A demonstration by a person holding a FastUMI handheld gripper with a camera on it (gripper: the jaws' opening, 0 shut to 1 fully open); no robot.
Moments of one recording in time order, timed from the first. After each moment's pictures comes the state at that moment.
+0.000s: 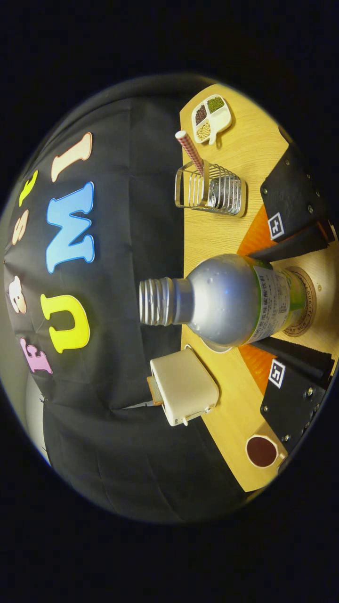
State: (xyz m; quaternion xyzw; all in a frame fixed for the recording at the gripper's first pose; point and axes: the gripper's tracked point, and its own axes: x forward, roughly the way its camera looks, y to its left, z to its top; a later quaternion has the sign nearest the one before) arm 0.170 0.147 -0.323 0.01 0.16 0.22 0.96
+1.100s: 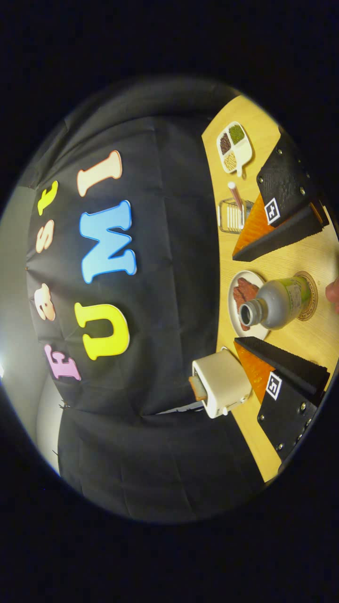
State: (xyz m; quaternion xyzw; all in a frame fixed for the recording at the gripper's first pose) arm 0.137 0.121 -0.188 0.04 0.07 0.16 0.98
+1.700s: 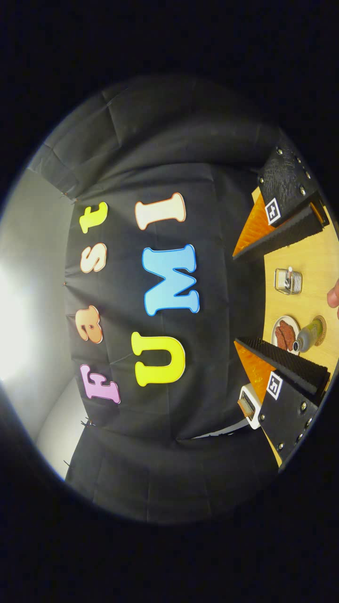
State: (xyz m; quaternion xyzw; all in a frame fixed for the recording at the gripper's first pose) arm 0.094 0.027 0.009 0.00 0.00 0.06 1.00
